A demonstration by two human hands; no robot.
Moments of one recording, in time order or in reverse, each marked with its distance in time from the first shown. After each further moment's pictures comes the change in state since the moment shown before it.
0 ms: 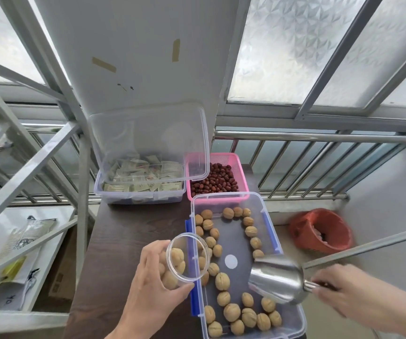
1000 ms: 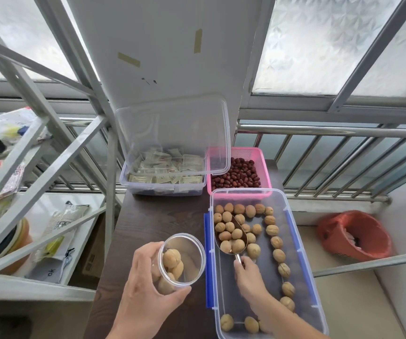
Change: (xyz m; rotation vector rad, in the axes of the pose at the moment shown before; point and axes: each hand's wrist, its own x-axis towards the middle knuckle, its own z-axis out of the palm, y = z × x) left_hand -0.029 0.005 -0.028 0.111 0.103 -0.076; right_hand 0.190 -0.087 0.189 0.975 0.138 0.215
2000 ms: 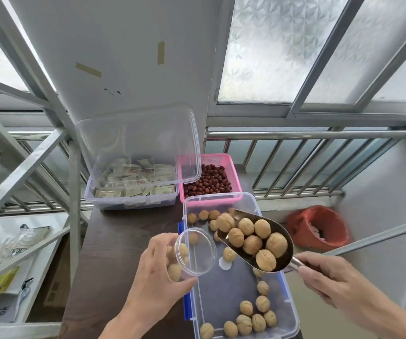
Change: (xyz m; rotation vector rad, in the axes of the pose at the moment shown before) left_hand 0.051 0.029 0.043 -0.012 -0.160 0.135; right_hand -0.156 -0.069 -0.214 -0.163 -0.143 -0.497
